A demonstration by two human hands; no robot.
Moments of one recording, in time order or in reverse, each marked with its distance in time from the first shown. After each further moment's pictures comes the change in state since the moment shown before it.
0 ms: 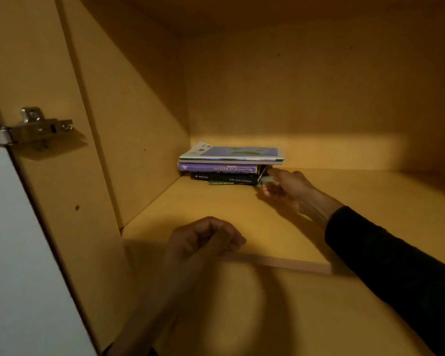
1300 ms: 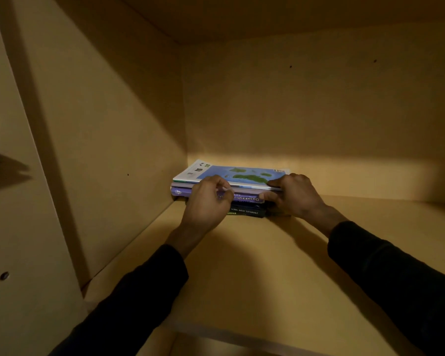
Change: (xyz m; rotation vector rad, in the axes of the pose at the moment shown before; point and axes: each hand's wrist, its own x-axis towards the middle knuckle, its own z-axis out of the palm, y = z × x) left_hand 0.230 -0.079 -0.027 0.775 0.222 0.163; right_hand 0.119 -0.012 -0.005 -1.391 0.072 -0.663
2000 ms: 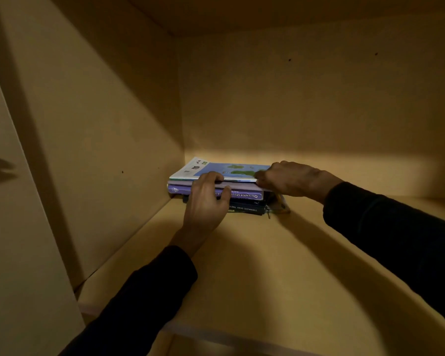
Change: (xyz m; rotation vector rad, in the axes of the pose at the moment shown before) left_hand 0.005 -0.020 0.024 0.086 0.119 0.053; right_hand 0.031 -0.013 -0.033 -0.408 -0.334 -0.346
